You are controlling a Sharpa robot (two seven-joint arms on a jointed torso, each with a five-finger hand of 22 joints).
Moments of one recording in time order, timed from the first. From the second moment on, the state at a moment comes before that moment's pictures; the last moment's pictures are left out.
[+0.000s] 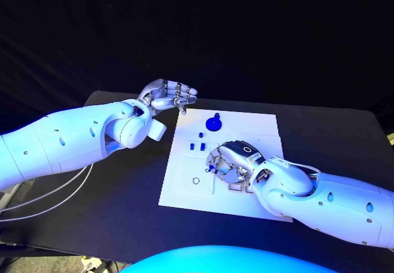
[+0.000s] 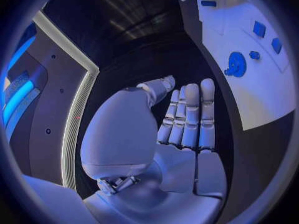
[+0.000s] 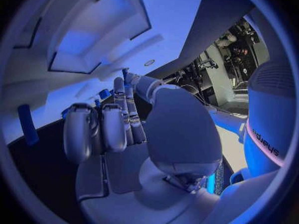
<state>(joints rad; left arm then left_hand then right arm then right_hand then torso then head) 1.23 -0.82 -0.01 1.42 -0.29 -0.25 0.28 1.41 -0.22 0.62 0.02 0.07 0.87 0.19 0.19 0.36 0.96 0.14 0.32 0.17 1.00 0.06 1.17 0.53 0.18 0.88 0.16 1.00 0.74 1.06 -0.69 -0.14 1.64 -1.68 -0.48 -0.15 1.34 -0.22 0.64 0.01 0.13 1.07 0.11 0.25 0.36 1.30 0.06 0.07 0.12 1.46 -0.03 1.32 1.27 0.08 1.46 0.07 1.36 1.30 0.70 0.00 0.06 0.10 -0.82</state>
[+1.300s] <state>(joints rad) 1.23 -0.82 -0.01 1.42 -0.30 -0.24 0.26 1.41 -0.22 0.62 0.02 0.07 0.87 0.19 0.19 0.36 0.96 0.14 0.32 0.17 1.00 0.06 1.17 0.53 0.18 0.88 0.16 1.00 0.74 1.06 -0.66 -0.14 1.63 -1.72 -0.43 -0.19 1.34 -0.22 0.64 0.00 0.13 1.07 0.12 0.25 0.37 1.31 0.06 0.07 0.12 1.46 -0.03 1.32 1.27 0.08 1.46 0.07 1.36 1.30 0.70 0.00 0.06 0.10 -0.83</state>
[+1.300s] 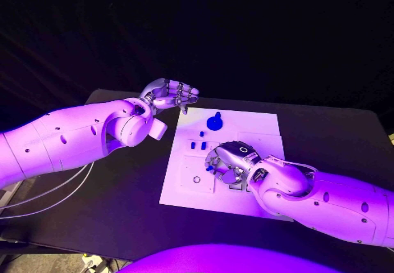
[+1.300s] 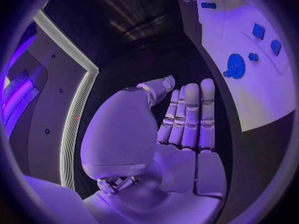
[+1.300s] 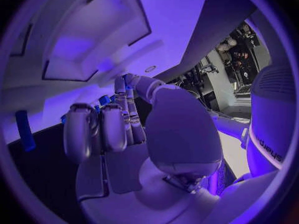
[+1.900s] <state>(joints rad) 1.23 -0.82 -0.01 1.42 -0.30 -0.23 0.26 1.41 -0.22 0.62 0.02 0.07 0.87 0.19 0.19 0.36 0.96 0.14 0.32 0.17 0.99 0.07 1.17 0.53 0.18 0.88 0.16 1.00 0.74 1.06 -0.65 -0.14 1.62 -1.73 -0.43 -0.21 1.30 -0.22 0.65 0.00 0.13 1.01 0.13 0.25 0.38 1.31 0.06 0.07 0.14 1.47 -0.02 1.32 1.27 0.08 1.46 0.07 1.36 1.30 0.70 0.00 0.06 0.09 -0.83</state>
